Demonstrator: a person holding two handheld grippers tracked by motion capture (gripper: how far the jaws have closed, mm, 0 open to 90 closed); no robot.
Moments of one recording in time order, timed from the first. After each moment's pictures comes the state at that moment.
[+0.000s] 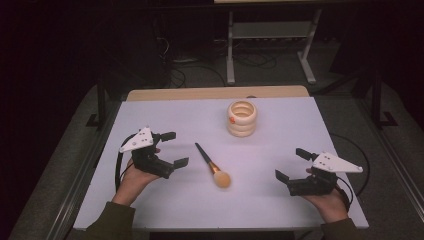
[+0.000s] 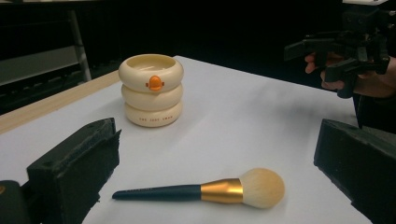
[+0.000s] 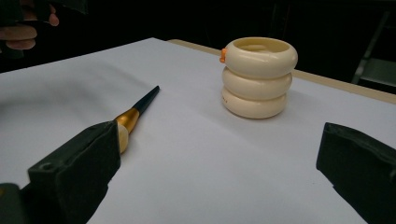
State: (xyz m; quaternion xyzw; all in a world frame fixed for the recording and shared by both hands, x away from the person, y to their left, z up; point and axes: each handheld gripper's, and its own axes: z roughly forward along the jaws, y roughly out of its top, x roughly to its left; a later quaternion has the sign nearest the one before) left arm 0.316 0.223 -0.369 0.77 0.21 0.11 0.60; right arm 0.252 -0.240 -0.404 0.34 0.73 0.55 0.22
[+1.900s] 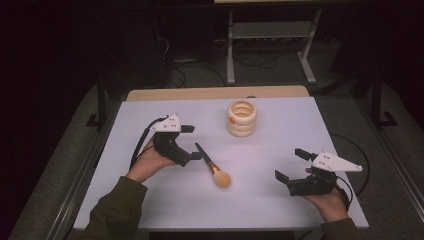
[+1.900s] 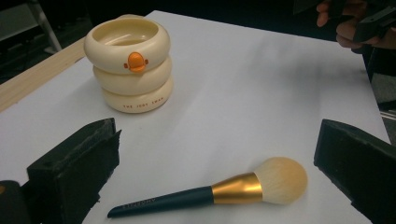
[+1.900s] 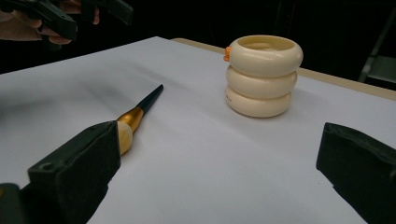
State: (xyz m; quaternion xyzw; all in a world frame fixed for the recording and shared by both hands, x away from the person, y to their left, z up) left arm 0.362 0.177 -0.363 0.84 0.16 0.07 0.51; right arm 0.253 -0.239 -0.404 0.34 0.73 0.55 0.21
